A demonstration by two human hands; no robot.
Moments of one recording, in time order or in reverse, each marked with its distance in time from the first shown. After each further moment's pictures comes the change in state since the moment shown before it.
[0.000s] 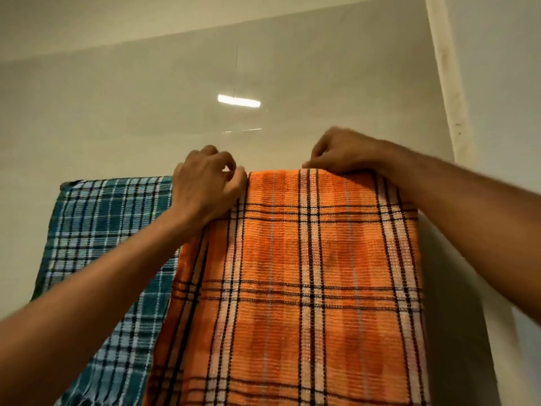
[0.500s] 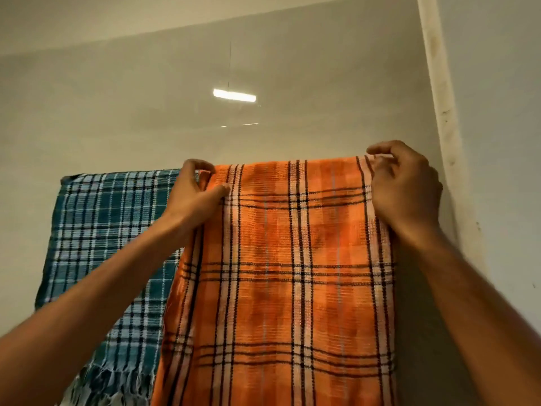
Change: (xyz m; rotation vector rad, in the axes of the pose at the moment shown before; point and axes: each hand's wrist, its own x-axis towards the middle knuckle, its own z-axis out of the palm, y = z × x) left_hand -0.035 0.003 -0.014 -0.813 -0.196 -0.574; right_hand -0.111 0.026 0.038 0.293 0.827 0.181
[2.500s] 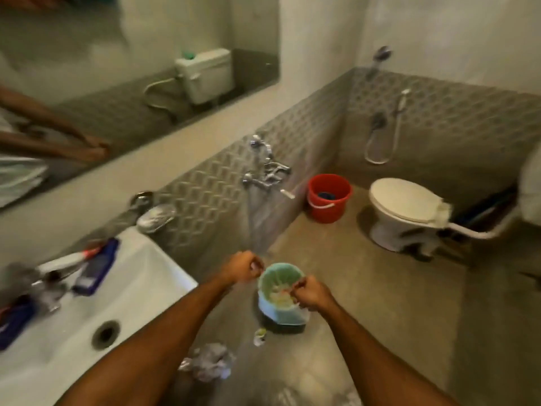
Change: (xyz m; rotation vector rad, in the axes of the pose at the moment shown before) left_hand -0.909 0.276 0.036 1.236 0.642 -1.855; right_hand -0.640 -0.099 -0.415 0.959 -2.735 -0.718
